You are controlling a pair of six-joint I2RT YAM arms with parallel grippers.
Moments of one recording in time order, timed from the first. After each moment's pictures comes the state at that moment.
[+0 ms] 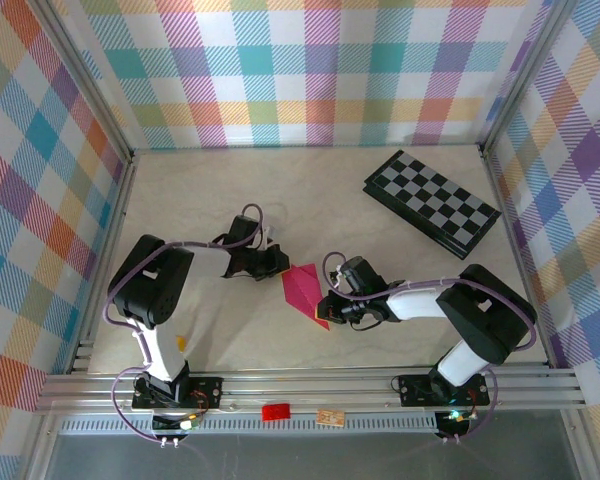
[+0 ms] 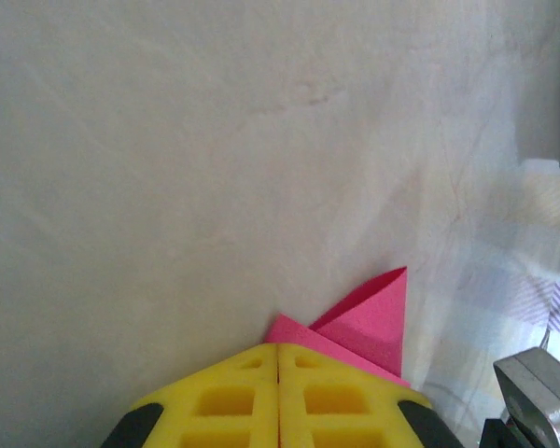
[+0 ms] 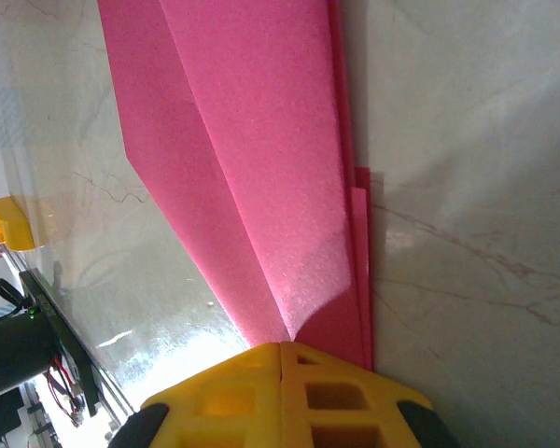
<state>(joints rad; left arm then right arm) -0.42 1.83 0.84 0.07 0.58 -0.70 0.76 1.58 0.52 0.15 -0.51 0.86</state>
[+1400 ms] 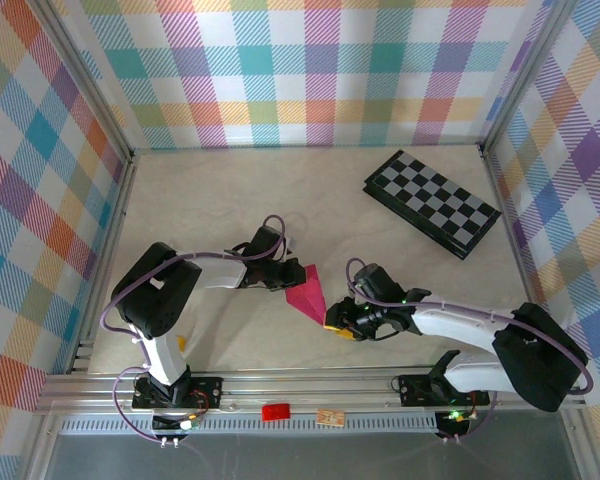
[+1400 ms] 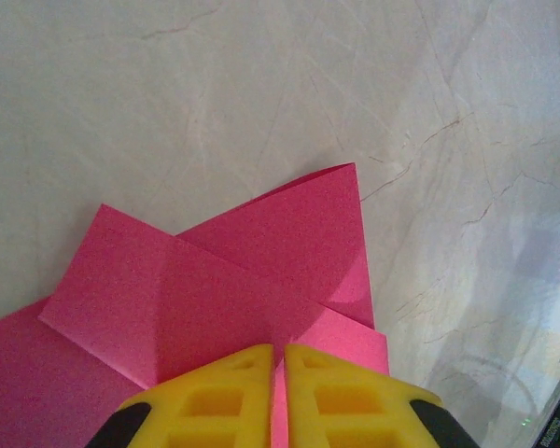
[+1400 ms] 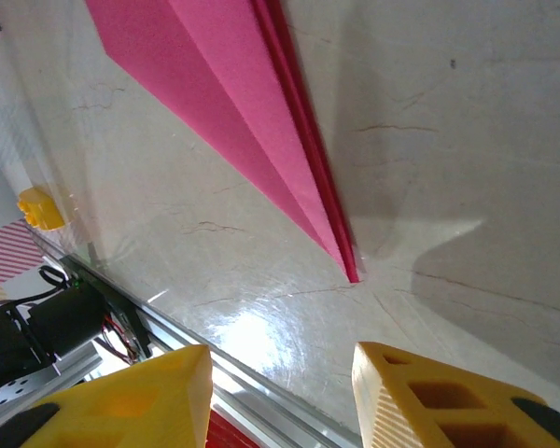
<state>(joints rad) -0.60 1.79 0.84 0.03 0.43 -0.74 0.79 1.26 0.45 -0.17 -0.52 1.09</state>
